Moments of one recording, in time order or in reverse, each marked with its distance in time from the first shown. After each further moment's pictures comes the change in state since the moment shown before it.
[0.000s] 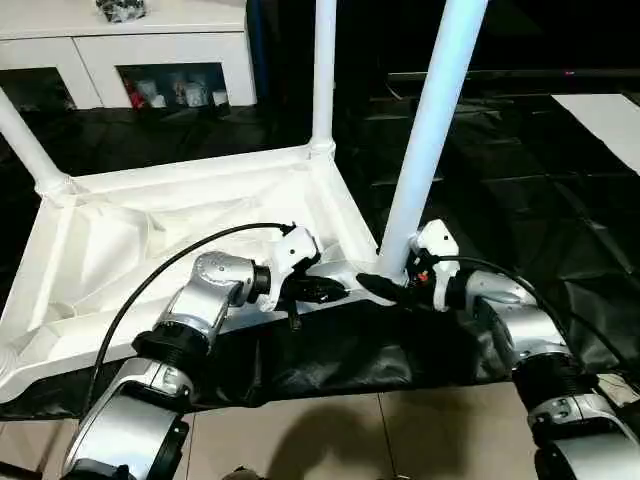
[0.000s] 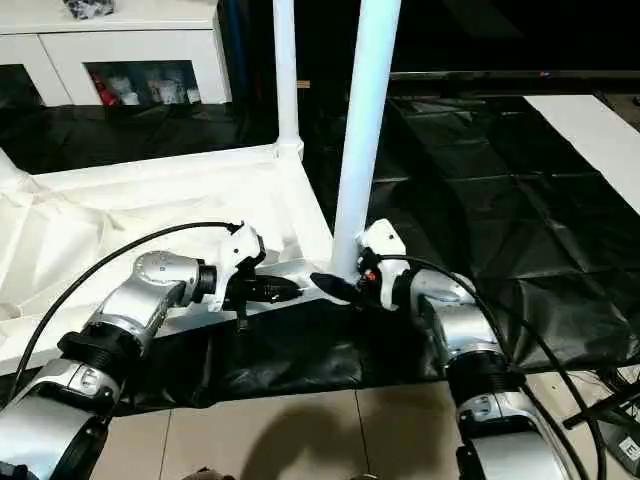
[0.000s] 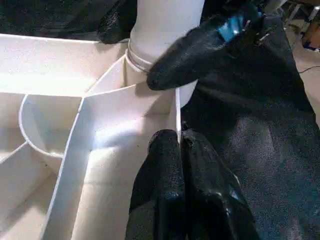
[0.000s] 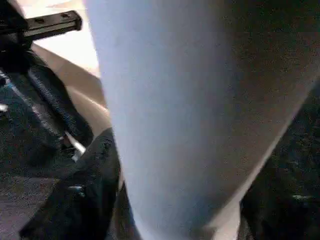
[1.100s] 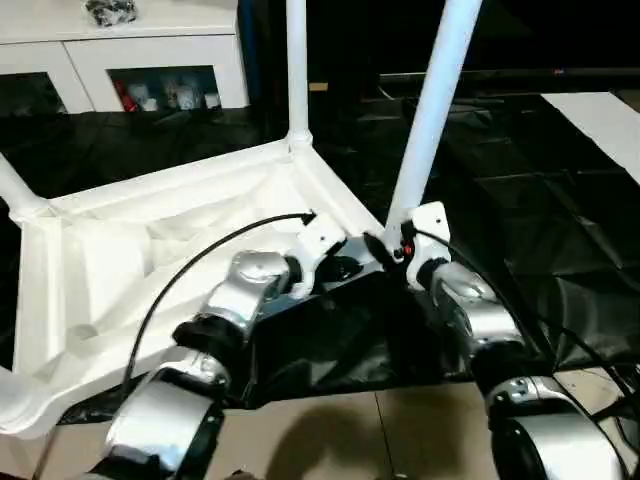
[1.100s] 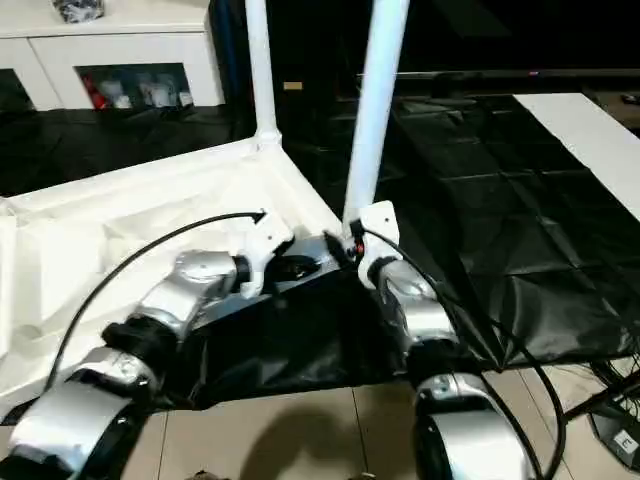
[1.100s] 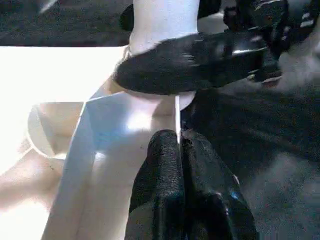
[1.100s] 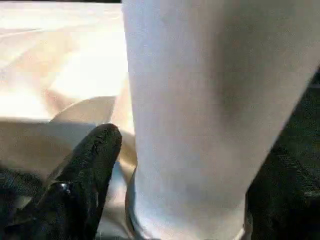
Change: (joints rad) left arm -0.061 -0.105 0.019 0.099 0.060 -0.021 0.257; right arm -0.078 0.116 -0.084 0.167 -0.030 -0.079 -0.358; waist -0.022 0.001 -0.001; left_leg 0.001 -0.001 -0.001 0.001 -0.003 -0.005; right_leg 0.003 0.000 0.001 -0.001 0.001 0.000
